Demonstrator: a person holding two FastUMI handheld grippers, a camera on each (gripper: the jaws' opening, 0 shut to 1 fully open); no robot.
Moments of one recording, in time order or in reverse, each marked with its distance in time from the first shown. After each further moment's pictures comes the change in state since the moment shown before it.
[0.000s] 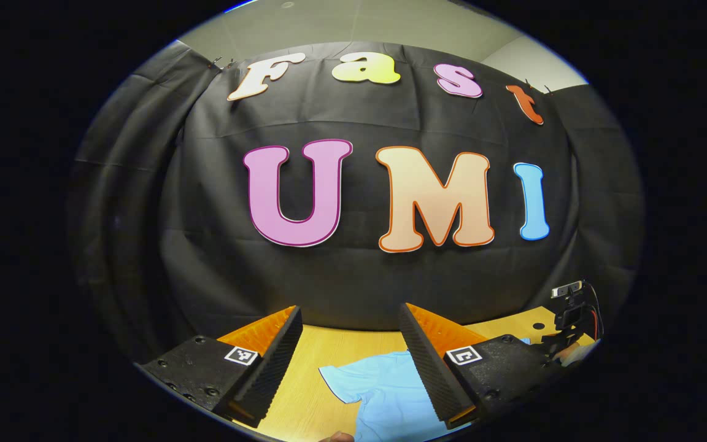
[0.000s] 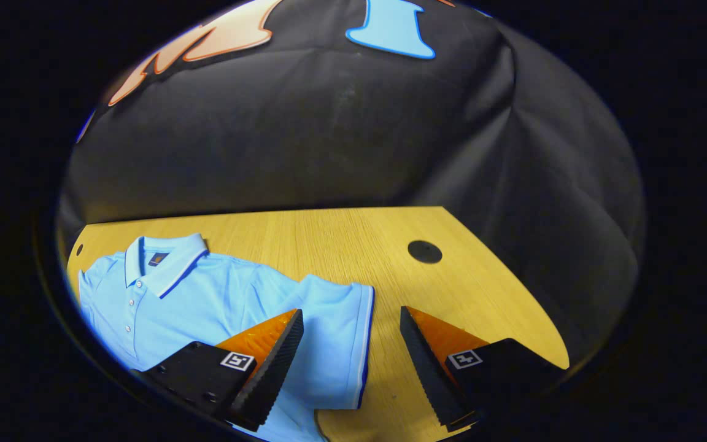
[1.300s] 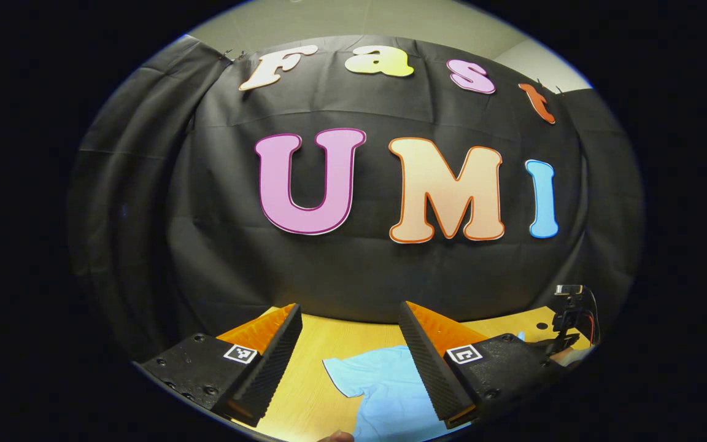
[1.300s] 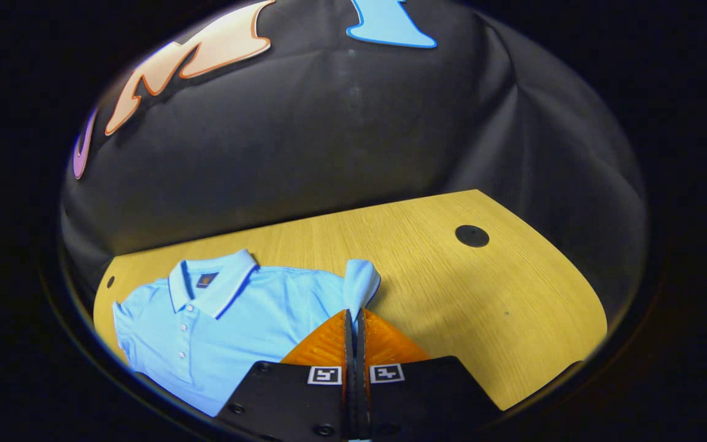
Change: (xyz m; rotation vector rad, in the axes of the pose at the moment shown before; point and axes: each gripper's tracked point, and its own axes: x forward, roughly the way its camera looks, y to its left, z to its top) left arm -0.005 0.013 -0.012 -0.038 0.039 0.042; right arm -0.026 0.071 0.017 0.142 -0.018 0.181
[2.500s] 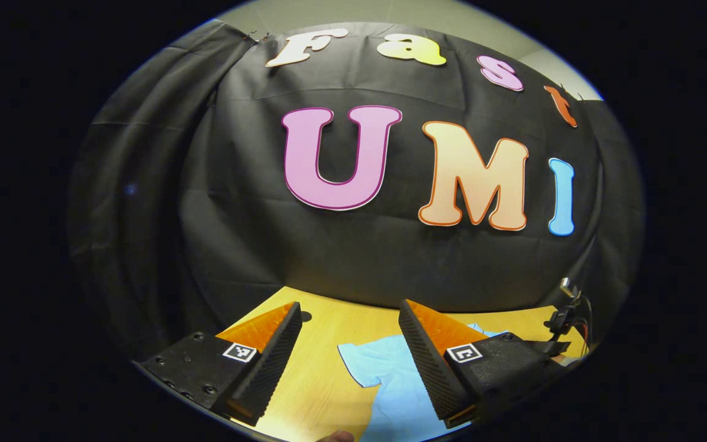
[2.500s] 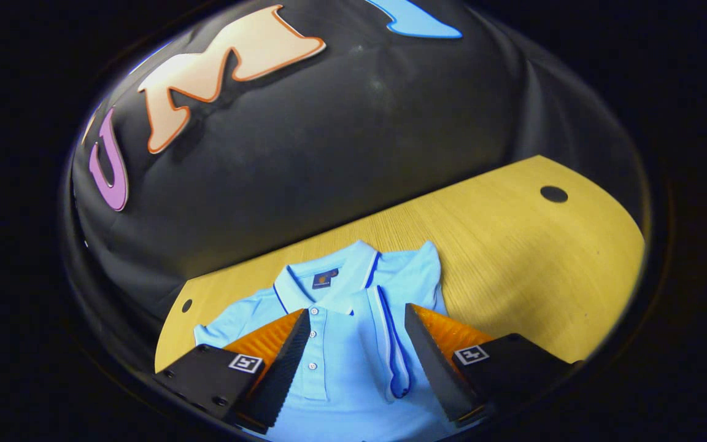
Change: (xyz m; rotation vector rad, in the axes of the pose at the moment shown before) left arm 0.008 0.047 -0.039 -0.063 0.085 0.057; right arm -0.041 0.121 -0.014 0.112 0.013 0.266
